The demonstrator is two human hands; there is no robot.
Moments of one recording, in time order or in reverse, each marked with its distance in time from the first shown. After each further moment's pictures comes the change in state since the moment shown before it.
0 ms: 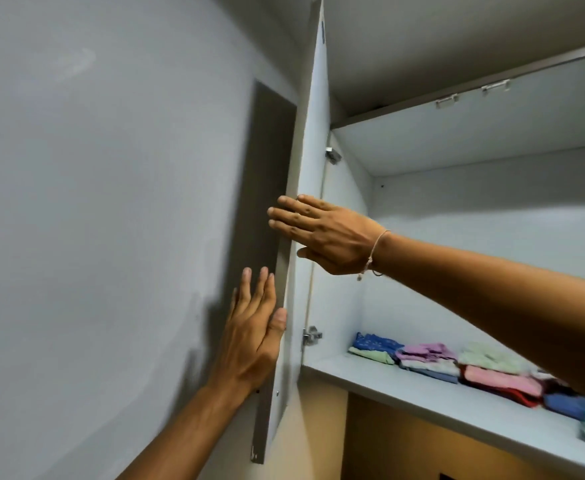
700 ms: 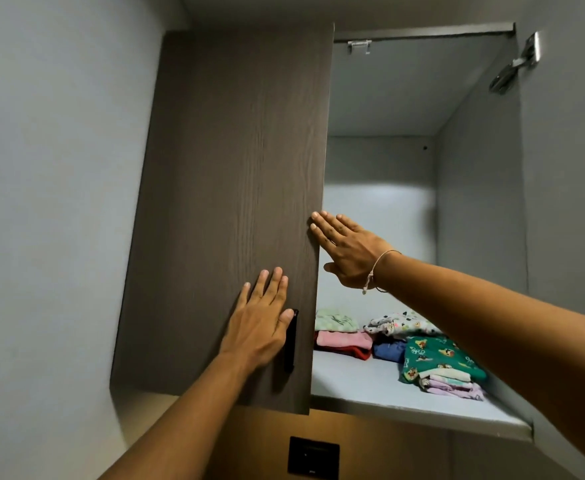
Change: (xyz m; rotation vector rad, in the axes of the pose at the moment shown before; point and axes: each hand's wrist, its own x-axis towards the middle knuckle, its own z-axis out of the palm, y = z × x) left_hand 0.065 0.048 0.295 0.077 -0.400 0.266; right_hand -0.250 0.064 0.133 -0.103 -0.638 0.492
